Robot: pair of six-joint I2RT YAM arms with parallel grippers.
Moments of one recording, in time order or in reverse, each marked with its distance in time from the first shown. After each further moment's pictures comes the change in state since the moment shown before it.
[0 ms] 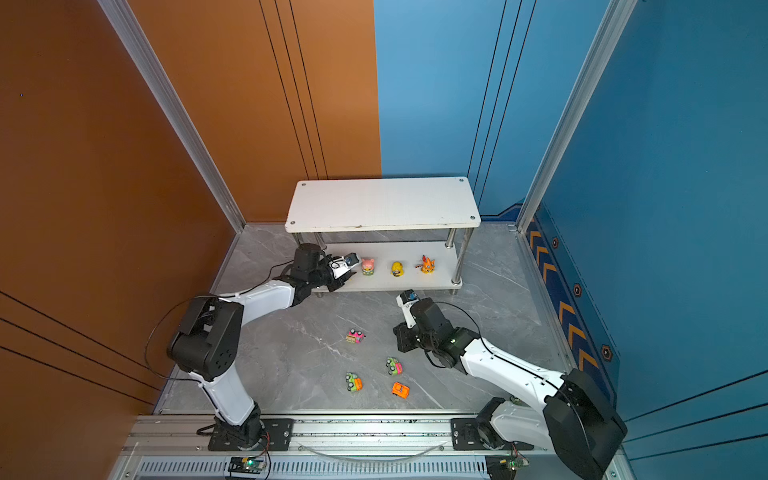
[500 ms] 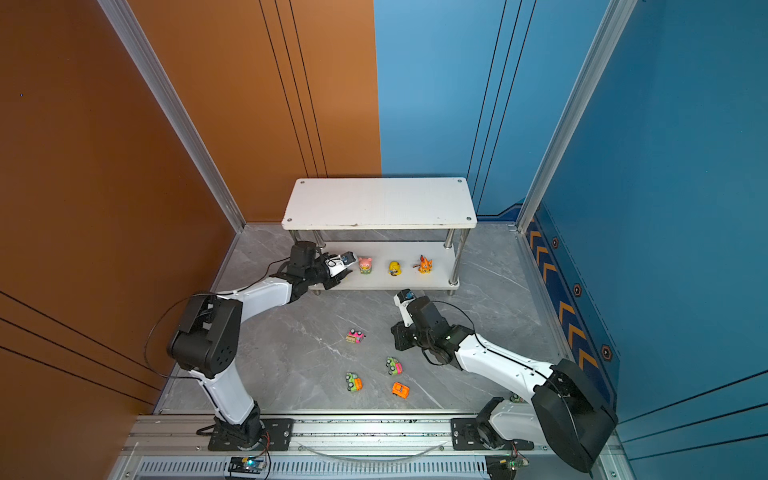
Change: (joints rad) left arm 0.045 0.010 0.023 -0.032 0.030 0.047; right arm -0.003 0.061 0.018 0.038 -0.020 0.007
